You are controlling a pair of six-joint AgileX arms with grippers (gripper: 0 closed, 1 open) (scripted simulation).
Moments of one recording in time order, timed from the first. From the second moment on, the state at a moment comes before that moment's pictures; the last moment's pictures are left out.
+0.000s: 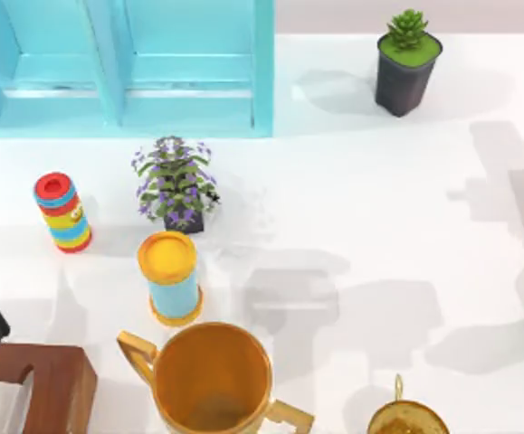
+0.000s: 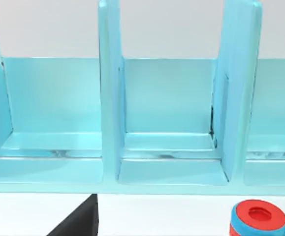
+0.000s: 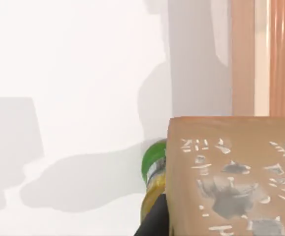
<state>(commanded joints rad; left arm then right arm) 0.00 0.00 0.00 0.00 0.00 0.00 0.08 1.61 1.54 -1.32 0.03 0.15</state>
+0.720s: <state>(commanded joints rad) 0.00 0.00 0.00 0.00 0.00 0.00 0.41 2.07 1.63 -1.13 0.00 0.43</state>
